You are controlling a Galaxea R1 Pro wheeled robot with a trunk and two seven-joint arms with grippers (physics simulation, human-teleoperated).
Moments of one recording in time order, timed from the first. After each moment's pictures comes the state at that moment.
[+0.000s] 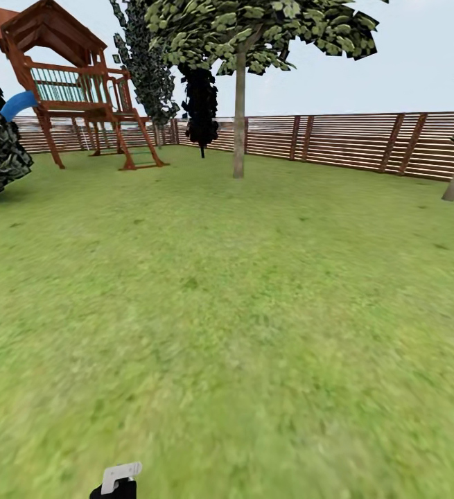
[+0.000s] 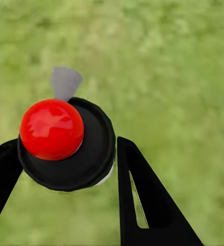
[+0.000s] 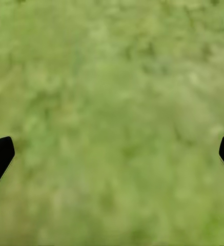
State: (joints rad) left arm -0.32 0.00 0.33 -0.29 -0.15 -0.29 -0.09; right arm -0.26 0.01 -0.50 -0.03 0.53 -0.66 0.05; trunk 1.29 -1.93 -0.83
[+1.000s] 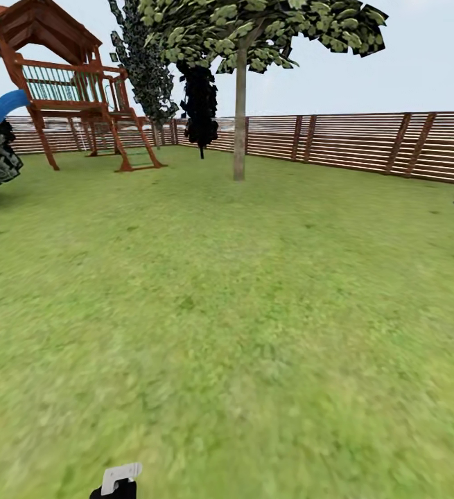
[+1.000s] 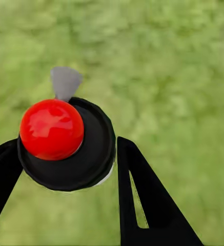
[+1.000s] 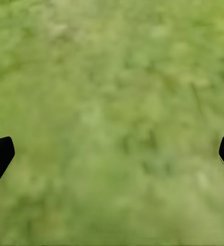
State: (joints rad) left arm -0.32 0.00 0.33 -0.29 -0.15 -0.29 -0.09; right arm -0.26 0.01 -0.50 -0.03 0.53 -0.66 0.05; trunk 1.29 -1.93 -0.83
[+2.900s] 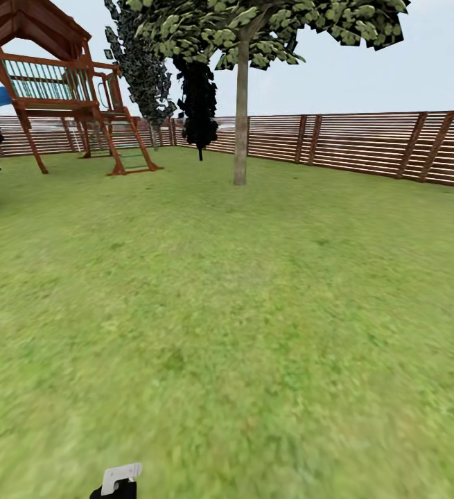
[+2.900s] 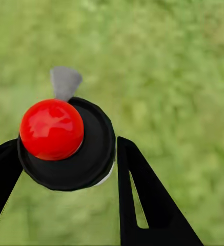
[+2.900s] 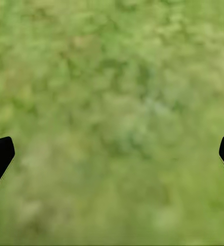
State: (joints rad) left arm -0.32 0.00 0.33 -0.29 -0.15 -0.29 -0.09; right arm -0.26 0.01 -0.50 -0.03 0.53 -0.66 0.05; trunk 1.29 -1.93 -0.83
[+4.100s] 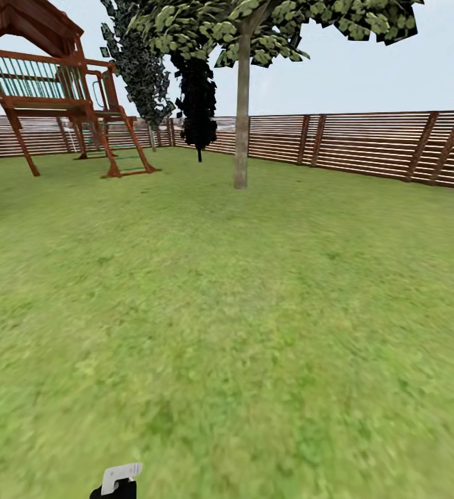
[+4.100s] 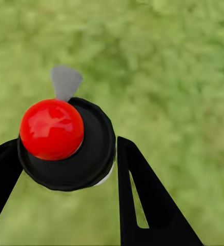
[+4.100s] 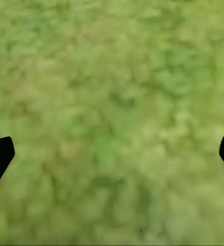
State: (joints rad) left arm -0.32 0.00 0.33 -0.29 -0.15 -0.29 -0.09; right arm -0.26 0.01 -0.50 -0.03 0.53 -0.66 0.05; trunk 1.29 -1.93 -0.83
